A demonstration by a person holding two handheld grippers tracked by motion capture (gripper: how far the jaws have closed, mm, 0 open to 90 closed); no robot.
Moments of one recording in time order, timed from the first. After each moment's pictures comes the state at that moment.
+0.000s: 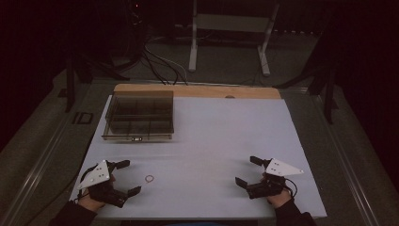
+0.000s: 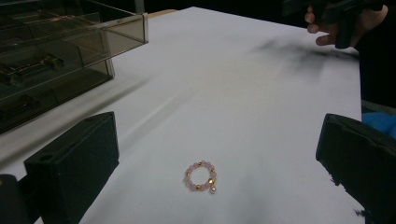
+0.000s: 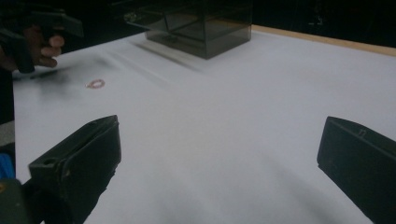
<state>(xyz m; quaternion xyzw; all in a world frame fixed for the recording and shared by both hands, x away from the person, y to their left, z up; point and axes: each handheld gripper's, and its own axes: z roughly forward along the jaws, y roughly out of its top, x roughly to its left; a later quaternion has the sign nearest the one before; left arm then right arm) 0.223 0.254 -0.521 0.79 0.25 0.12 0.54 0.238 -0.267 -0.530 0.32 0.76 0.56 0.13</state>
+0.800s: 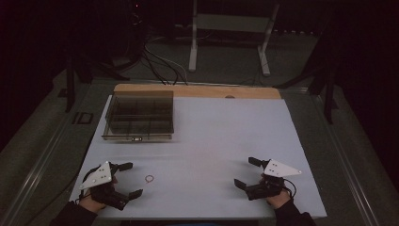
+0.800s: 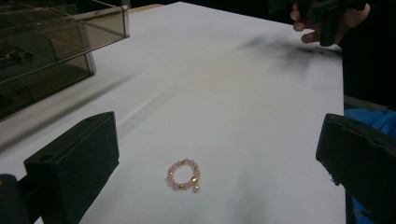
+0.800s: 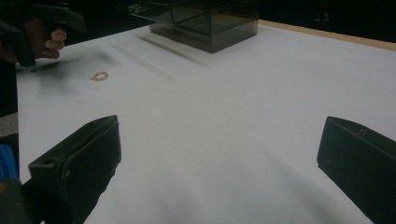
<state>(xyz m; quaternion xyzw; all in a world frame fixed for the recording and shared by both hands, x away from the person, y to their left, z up) 0.221 0.250 -0.523 0.80 0.24 0.10 0.54 0.236 -0.264 -0.530 0.31 0.76 0.55 0.13</state>
